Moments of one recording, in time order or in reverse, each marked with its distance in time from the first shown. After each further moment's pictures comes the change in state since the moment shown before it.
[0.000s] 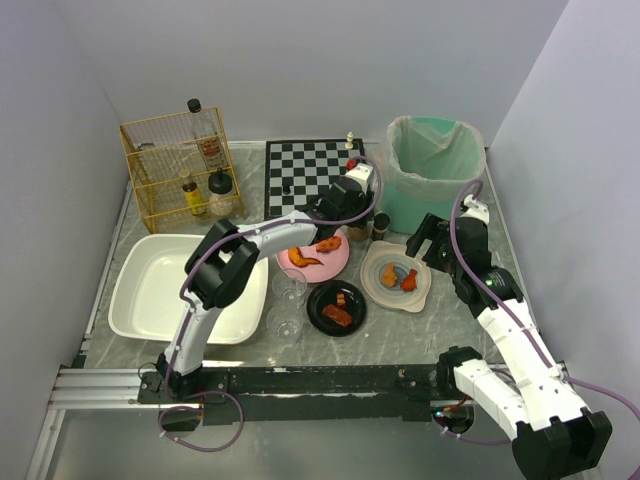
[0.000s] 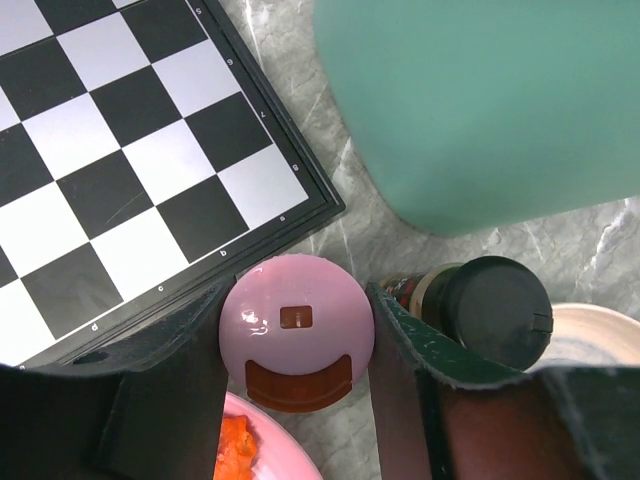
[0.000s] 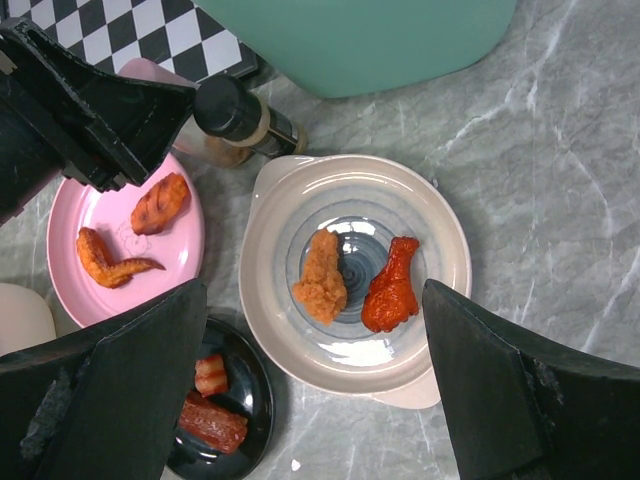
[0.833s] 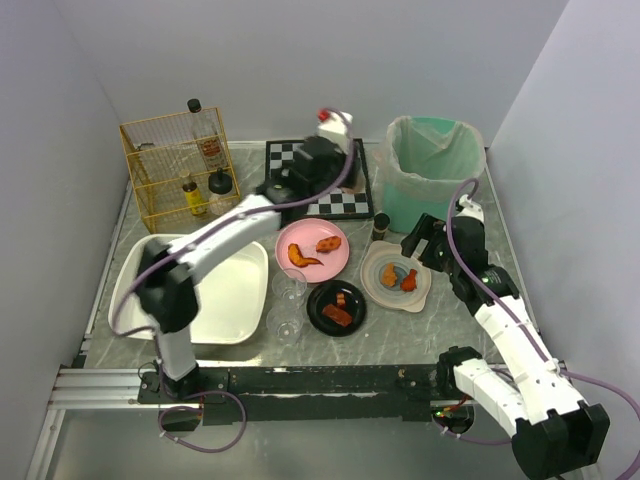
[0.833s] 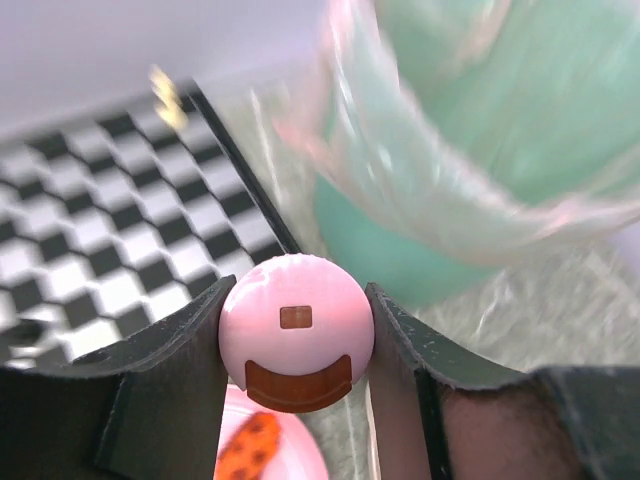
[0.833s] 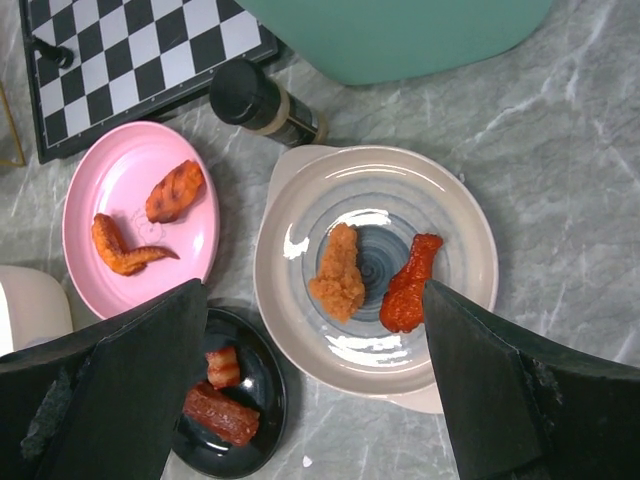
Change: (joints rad) left arm 0.023 -0.293 0.056 -0.102 -0.039 0.039; right arm -0.002 0.021 -0.021 0.037 -0.053 0.011
